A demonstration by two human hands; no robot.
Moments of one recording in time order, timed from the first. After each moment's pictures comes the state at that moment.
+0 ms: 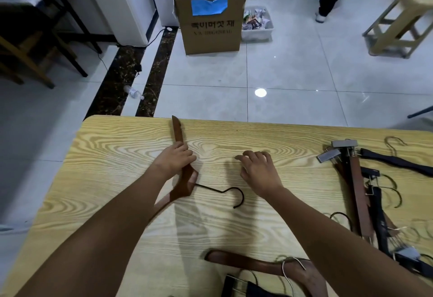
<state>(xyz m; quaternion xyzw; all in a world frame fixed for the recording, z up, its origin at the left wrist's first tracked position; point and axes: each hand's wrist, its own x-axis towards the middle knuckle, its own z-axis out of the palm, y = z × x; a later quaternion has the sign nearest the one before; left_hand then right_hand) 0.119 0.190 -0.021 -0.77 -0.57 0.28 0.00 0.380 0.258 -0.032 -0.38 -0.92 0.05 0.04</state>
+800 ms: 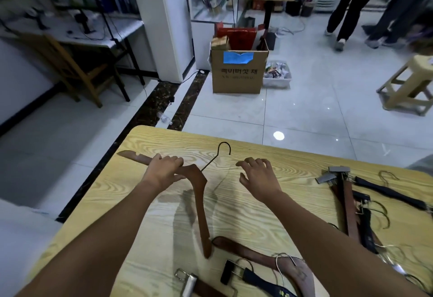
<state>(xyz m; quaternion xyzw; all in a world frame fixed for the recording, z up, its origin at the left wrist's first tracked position) 0.134 0.063 0.083 -0.60 -0.79 0.13 0.00 0.380 0.204 0.060 -0.32 -0.94 0.06 0.06</state>
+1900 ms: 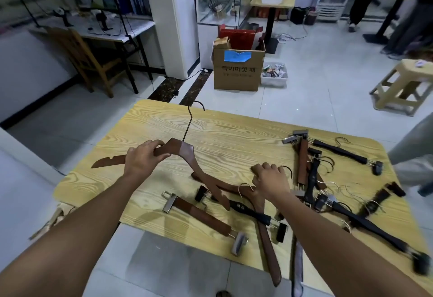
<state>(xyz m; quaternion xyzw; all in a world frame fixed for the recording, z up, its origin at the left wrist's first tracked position) 0.303 -0.088 0.109 -0.41 -0.90 -0.16 0.02 0.589 0.098 0.063 -0.40 -0.91 0.07 -0.07</state>
